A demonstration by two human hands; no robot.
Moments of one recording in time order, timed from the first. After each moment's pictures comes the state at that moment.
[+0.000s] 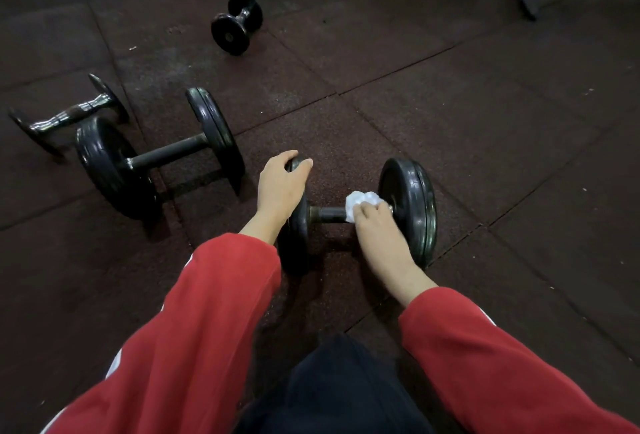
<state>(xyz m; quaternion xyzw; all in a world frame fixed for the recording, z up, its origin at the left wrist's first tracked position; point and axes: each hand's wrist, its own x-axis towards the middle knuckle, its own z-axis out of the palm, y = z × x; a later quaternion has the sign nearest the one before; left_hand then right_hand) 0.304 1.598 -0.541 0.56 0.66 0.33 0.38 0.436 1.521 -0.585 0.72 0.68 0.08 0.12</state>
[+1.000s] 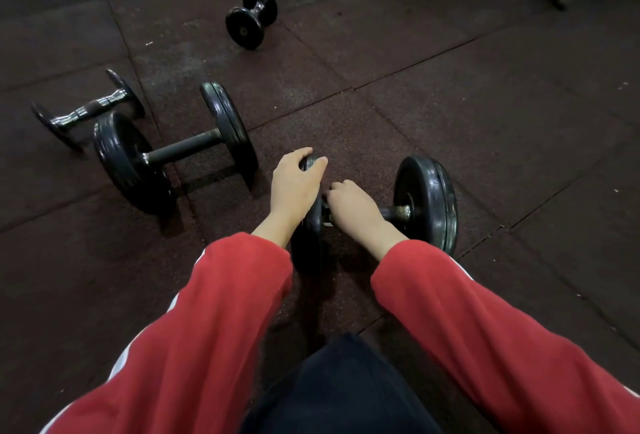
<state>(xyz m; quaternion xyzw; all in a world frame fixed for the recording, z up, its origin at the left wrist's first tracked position) 0.302 1.598 -0.546 0.57 0.65 0.35 0.37 0.401 1.580 -0.579 0.61 0.79 -0.07 0.00</state>
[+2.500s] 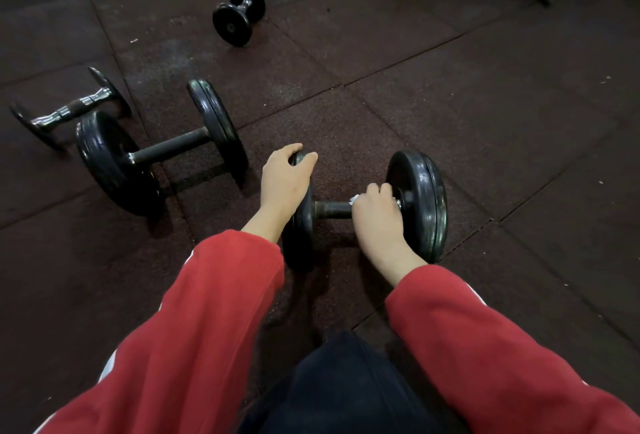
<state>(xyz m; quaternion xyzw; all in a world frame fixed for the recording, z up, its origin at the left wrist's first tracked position) 0.304 1.600 -0.545 0.56 0.66 0.34 0.37 0.419 1.542 -0.572 0.74 0.66 -0.03 0.06</state>
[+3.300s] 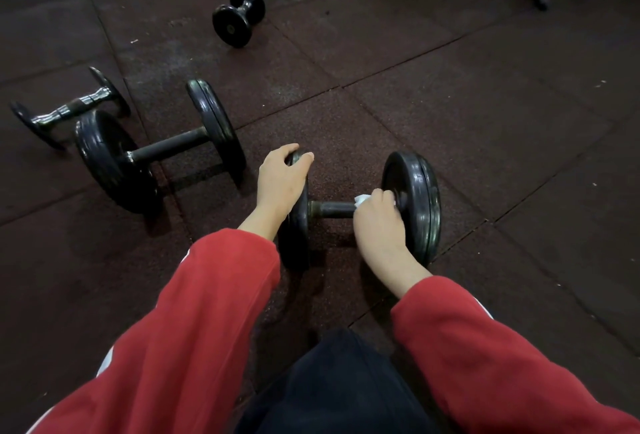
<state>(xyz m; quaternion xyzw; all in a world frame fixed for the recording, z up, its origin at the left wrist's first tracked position) 0.303 1.598 -0.545 0.56 0.66 0.34 0.37 0.422 1.530 -0.581 0.77 0.63 0.04 0.01</state>
